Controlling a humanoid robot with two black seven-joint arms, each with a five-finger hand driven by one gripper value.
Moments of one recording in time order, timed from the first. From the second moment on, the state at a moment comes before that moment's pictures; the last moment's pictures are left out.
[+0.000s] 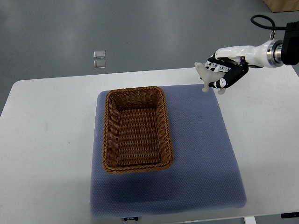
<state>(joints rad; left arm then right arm) -0.05 0.00 -0.17 -0.21 0.04 -0.02 0.02 1.57 -0.89 -0.15 1.56 -0.67 0.24 -0.24</state>
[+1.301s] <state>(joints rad) -0.05 0.00 -0.17 -0.20 0.04 -0.02 0.02 1.32 -0.06 -0.17 1.05 -0.68 0.04 -0.21</state>
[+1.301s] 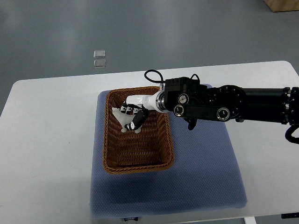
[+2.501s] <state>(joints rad) -0.05 0.00 -0.17 -0.20 0.04 -0.02 0.02 1.31 -0.08 -0.16 1.00 -0.76 0.01 -0.18</state>
